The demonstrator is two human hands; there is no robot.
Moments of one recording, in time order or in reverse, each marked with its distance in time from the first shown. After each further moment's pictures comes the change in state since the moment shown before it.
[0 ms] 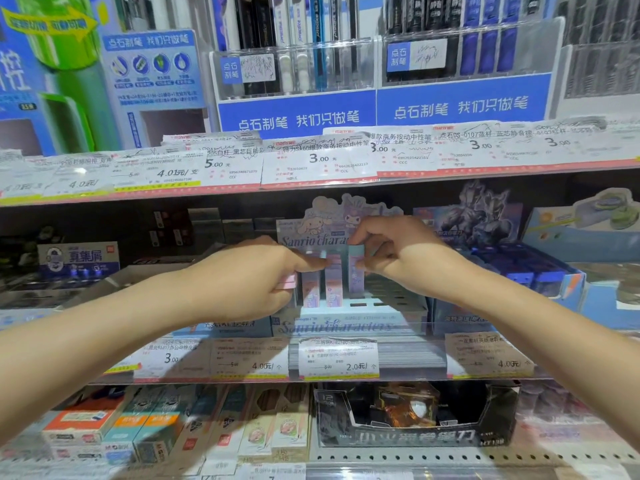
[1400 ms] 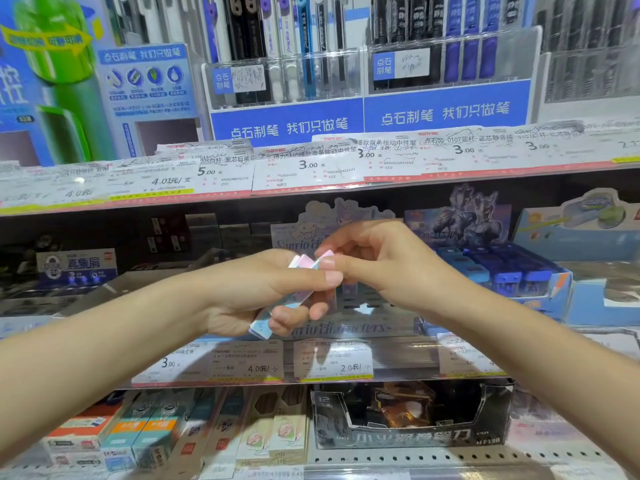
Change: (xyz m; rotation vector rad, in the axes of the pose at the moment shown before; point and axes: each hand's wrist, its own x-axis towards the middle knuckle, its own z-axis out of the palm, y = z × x) left_hand -0.006 0.034 -0.011 -1.469 -0.431 -0.218; right_hand -0.024 -0.043 0.001 0.557 -0.027 -0.017
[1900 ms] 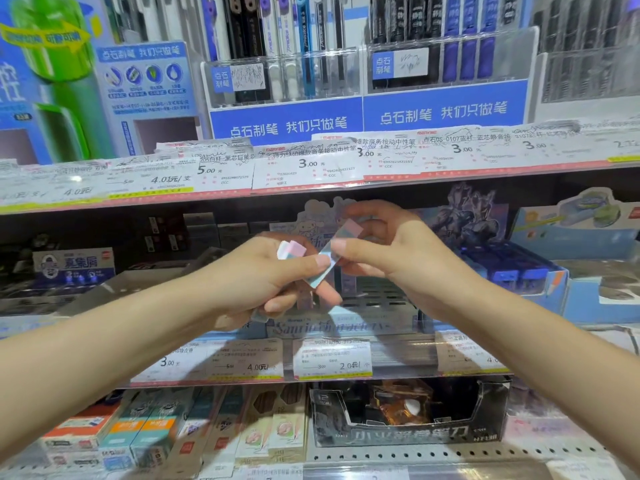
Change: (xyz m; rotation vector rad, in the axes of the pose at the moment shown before) left_hand 0.005 -0.008 -0.006 0.127 0.305 0.163; right_hand 0.002 0.006 -0.004 0.310 0.192 0.087
